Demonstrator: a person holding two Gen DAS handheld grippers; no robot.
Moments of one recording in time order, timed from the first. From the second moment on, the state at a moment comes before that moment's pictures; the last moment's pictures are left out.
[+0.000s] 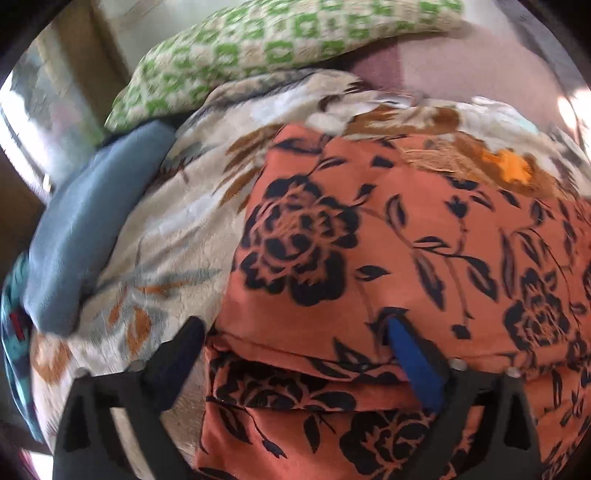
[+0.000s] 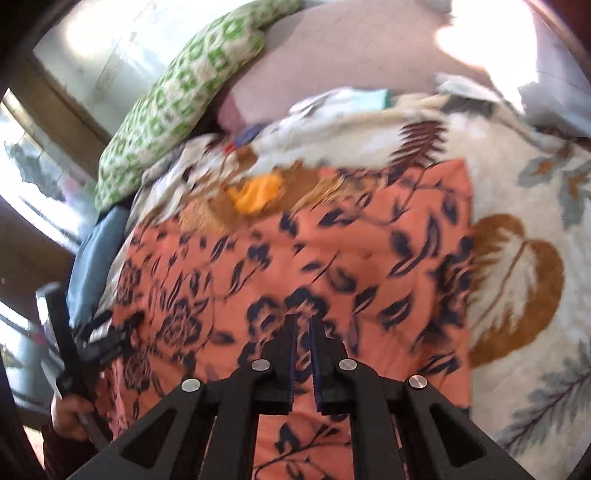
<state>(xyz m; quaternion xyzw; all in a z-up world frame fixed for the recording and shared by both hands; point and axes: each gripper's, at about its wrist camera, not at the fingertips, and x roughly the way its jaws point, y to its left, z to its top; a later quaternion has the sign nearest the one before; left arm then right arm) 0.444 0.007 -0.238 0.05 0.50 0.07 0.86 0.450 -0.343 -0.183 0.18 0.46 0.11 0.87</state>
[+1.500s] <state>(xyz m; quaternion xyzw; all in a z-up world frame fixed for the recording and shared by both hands) 0.110 0.077 -0.035 0.14 0.32 0.04 0.94 0.022 -0.447 -0.090 0.25 0.29 0.03 0.92</state>
